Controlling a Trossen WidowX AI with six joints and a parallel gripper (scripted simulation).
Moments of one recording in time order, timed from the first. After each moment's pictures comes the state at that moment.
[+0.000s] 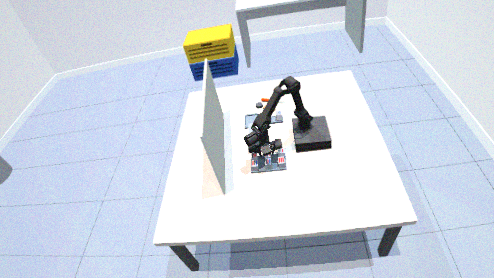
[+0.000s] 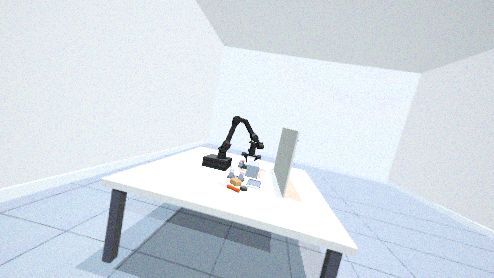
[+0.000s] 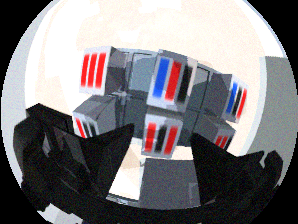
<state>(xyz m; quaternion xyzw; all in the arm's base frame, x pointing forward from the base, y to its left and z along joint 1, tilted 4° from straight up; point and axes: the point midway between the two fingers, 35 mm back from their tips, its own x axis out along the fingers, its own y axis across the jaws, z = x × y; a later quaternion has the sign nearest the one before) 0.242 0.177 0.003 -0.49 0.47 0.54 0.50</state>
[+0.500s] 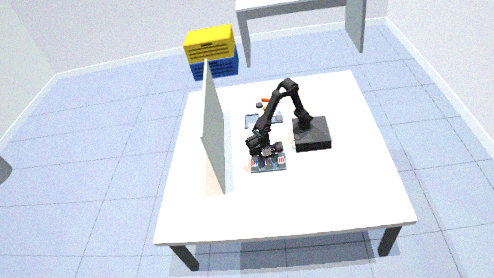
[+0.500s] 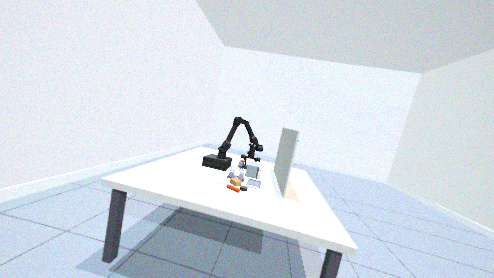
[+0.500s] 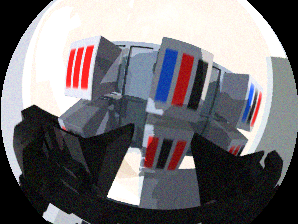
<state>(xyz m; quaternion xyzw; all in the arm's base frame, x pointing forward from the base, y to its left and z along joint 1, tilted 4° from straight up) 0.239 0.177 -0.021 -0.49 0.47 0.54 0.50</state>
